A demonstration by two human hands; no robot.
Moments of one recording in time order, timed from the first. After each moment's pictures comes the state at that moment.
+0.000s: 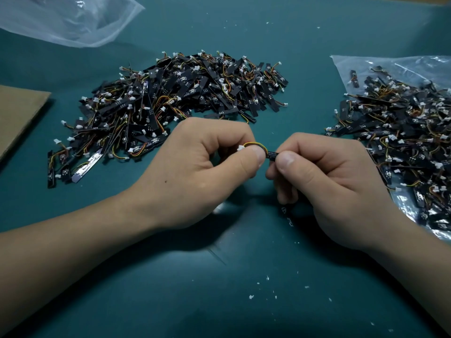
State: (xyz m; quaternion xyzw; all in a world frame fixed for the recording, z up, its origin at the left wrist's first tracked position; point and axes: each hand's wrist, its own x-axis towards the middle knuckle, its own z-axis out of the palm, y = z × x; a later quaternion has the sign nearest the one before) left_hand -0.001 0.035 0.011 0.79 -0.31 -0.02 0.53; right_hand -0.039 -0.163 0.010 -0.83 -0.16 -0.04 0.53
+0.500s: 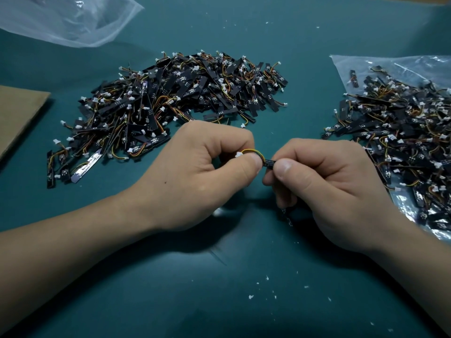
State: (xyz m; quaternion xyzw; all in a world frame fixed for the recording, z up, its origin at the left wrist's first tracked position) left_hand -0.001 0.036 0.011 0.79 -0.32 -0.04 0.52; right_hand -0.040 -0.164 0.010 -0.83 -0.17 -0.03 0.52
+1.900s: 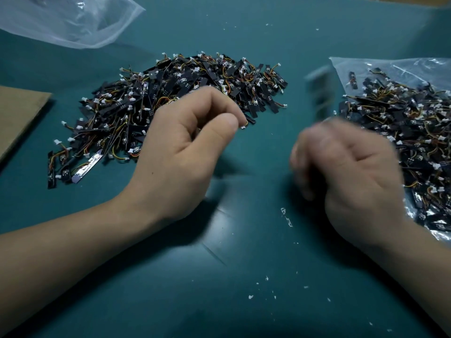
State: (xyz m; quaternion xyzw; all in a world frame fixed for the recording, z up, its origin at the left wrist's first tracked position) left_hand 0.004 0.033 0.010 0.76 -0.23 0.08 0.60; right_hand -0.038 -0.168 0.005 -0.78 -0.17 -0.12 0.59
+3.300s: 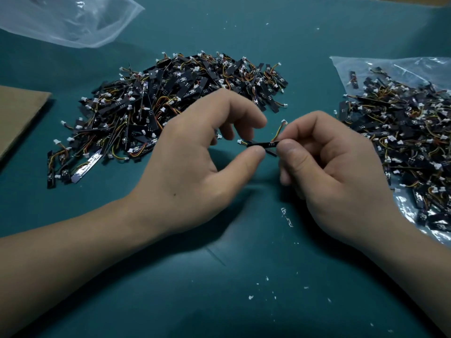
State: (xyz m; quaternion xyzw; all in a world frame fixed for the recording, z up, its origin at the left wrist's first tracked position) left_hand -0.002 0.033 0.007 0.82 -0.30 0.15 0.47; right_hand -0.034 -0.165 0.002 -0.84 -0.13 -0.11 0.51
